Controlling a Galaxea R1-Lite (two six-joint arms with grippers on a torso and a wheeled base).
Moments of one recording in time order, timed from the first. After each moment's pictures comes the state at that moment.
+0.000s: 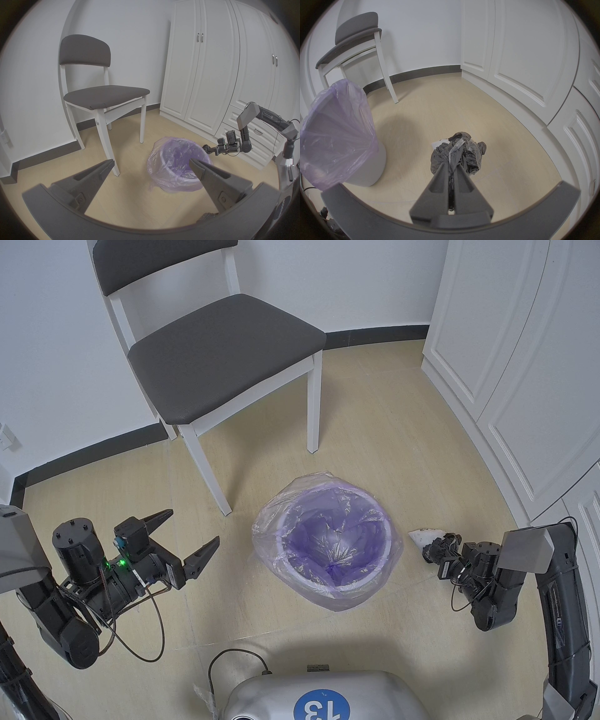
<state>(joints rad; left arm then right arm) -0.23 1.89 -0.28 -1.55 -0.29 0.16 0.05 2.72 -0.90 -1.55 -0.08 0.07</state>
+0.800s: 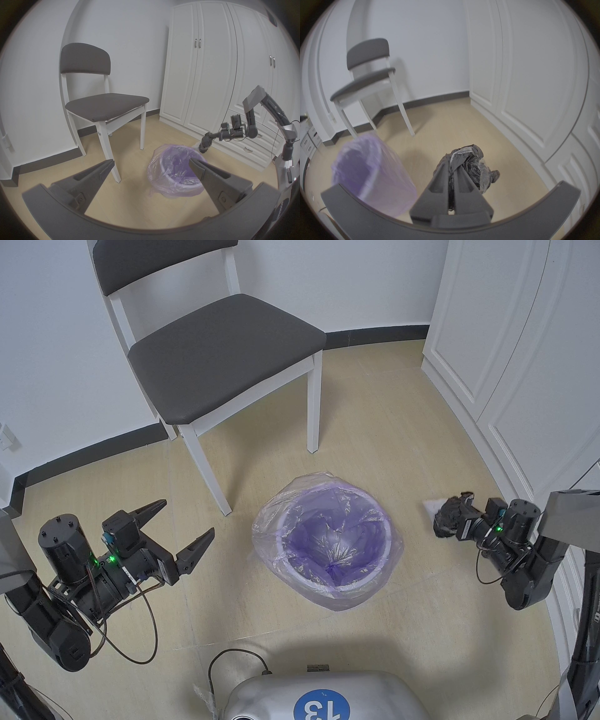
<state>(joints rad) -0.24 1.81 -0.26 -1.55 -0.29 0.16 0.08 2.23 -0.66 -1.55 -0.01 0.07</state>
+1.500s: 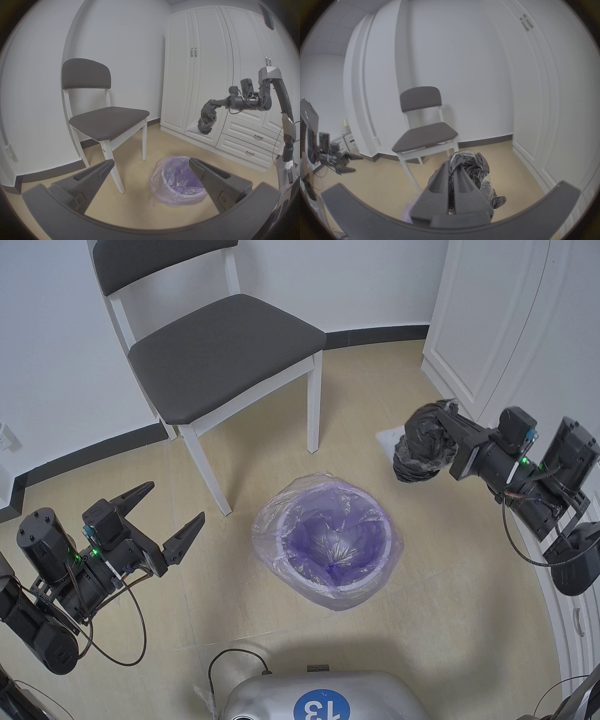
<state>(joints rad) -0.25 1.70 -0.25 -1.55 -0.28 0.18 0.46 1.68 -0.77 -1.15 0.03 -0.04</state>
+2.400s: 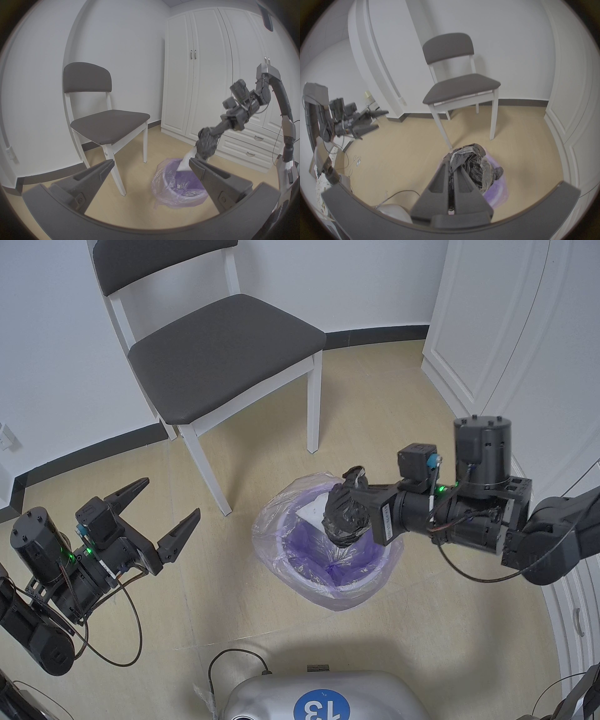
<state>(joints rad) -0.24 1.68 -0.25 -1.55 -0.28 0.18 0.65 1.83 -1.00 -0.53 0.03 -0.07</state>
